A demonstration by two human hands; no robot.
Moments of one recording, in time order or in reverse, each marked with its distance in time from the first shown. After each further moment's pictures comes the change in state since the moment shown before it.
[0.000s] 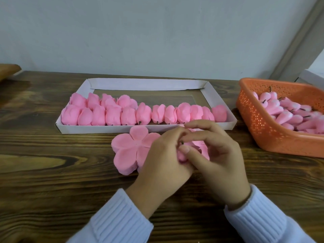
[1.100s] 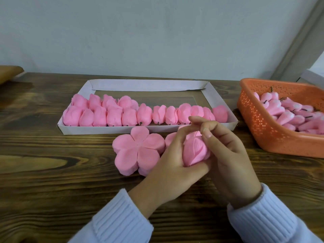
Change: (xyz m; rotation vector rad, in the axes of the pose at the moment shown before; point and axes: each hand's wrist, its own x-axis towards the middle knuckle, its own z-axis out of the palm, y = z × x) left_hand -0.005 -0.001 0.008 -0.512 -0.228 -0.190; right_hand 0.002 -0.002 -0.005 0.590 0.050 0.411
